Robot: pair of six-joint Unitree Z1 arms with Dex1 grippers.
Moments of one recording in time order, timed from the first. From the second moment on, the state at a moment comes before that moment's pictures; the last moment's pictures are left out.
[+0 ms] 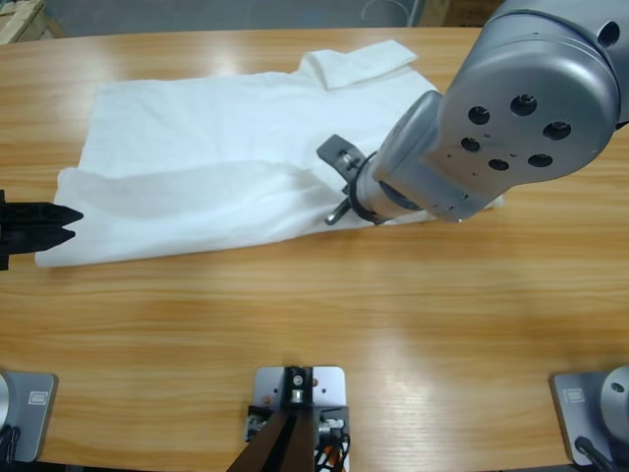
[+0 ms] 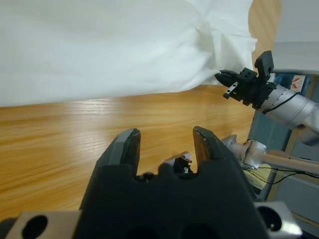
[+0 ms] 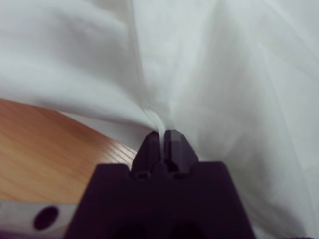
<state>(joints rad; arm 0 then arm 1) -0.18 1.14 -0.57 0.38 -0.60 -0.68 0.98 1.98 -1.20 0.50 -0.24 0.16</state>
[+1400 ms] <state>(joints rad) -0.19 1.22 -0.42 0.18 -0.64 -0.68 0.98 2.01 -1.51 0.81 -0.02 0.05</state>
